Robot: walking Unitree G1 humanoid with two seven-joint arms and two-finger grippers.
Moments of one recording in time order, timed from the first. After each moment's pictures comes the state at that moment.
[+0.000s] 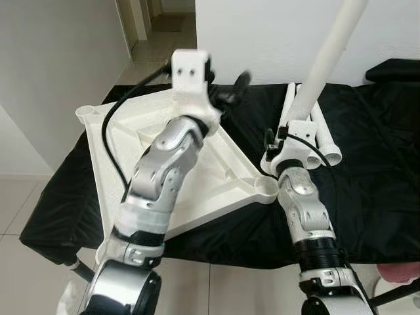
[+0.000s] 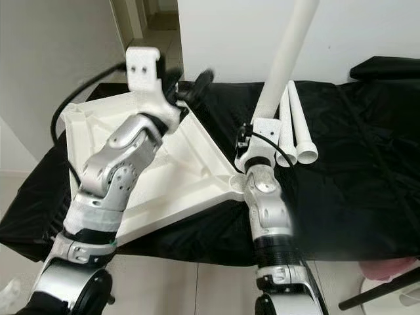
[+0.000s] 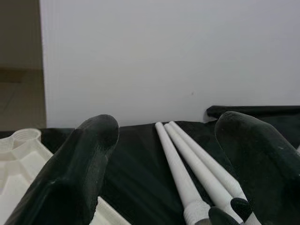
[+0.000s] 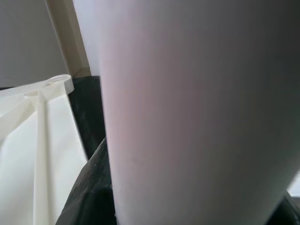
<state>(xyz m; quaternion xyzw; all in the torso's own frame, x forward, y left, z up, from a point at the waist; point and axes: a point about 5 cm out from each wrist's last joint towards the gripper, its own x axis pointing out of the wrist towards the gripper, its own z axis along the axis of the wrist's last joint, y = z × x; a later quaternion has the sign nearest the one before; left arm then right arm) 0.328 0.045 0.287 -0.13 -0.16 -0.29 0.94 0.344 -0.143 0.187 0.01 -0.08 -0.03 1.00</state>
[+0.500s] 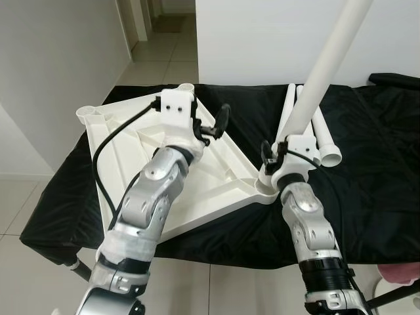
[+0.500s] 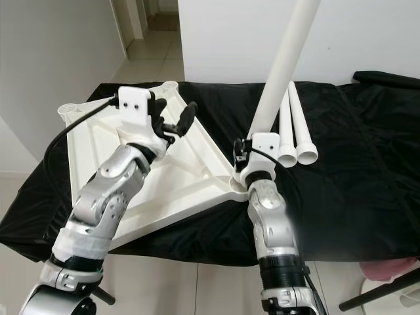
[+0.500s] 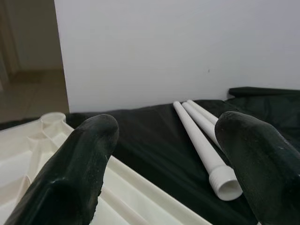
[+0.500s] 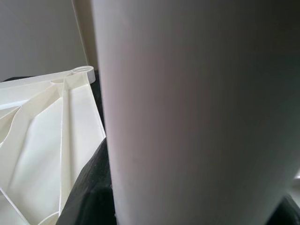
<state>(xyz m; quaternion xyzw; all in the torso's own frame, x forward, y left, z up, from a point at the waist) 0.314 0.058 0.248 -0.07 -0.15 -0.27 0.95 0.324 -0.145 0.176 0.00 -0.08 0.02 1.00</state>
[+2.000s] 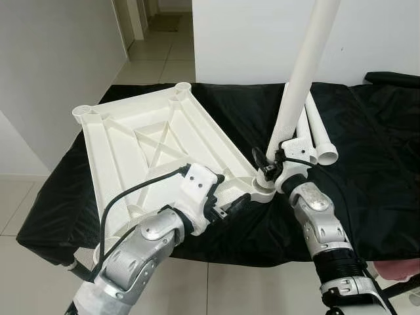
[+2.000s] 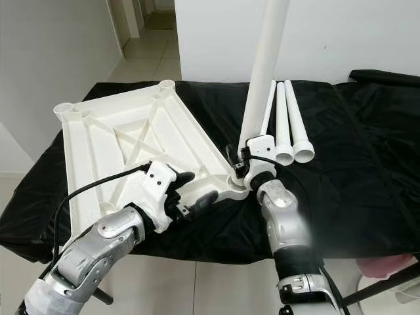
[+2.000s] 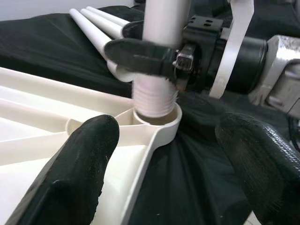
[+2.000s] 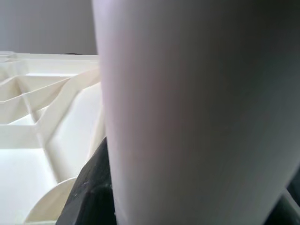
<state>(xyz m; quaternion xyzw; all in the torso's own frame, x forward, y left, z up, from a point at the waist) 0.252 0.044 0.168 -0.02 0.00 -0.47 0.88 0.336 -0.149 0.161 -0.07 -0.09 0.18 0.98</state>
